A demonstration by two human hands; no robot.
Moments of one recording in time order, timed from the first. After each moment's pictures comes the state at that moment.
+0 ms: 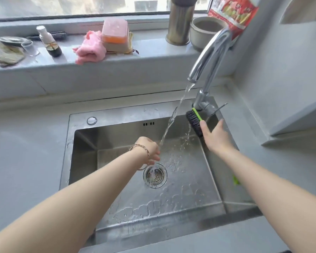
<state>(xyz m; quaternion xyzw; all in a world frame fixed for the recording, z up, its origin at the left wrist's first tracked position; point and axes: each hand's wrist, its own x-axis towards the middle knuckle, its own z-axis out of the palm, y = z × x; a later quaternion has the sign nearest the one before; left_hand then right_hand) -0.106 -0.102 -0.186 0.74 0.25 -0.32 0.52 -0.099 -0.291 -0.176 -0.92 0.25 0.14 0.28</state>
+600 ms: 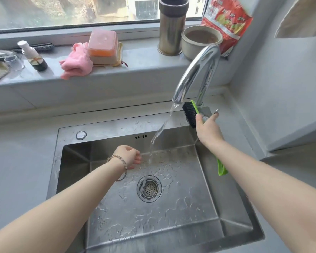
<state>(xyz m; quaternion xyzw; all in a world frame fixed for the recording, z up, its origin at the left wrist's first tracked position) -0.066 -0.082 -0.204 0.77 0.29 -0.25 0.51 -0.018 -0.310 -0.181 -0.90 0.26 0.11 0.33</state>
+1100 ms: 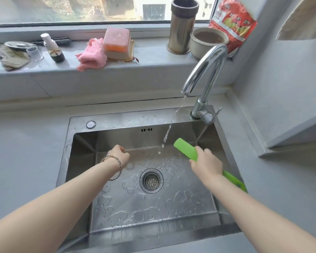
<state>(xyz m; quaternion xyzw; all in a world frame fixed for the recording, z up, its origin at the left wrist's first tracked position) -0.109 -0.042 -0.211 0.88 0.27 -0.25 0.31 -0.123 -0.295 -0.210 -0.97 0.10 0.19 0.07</state>
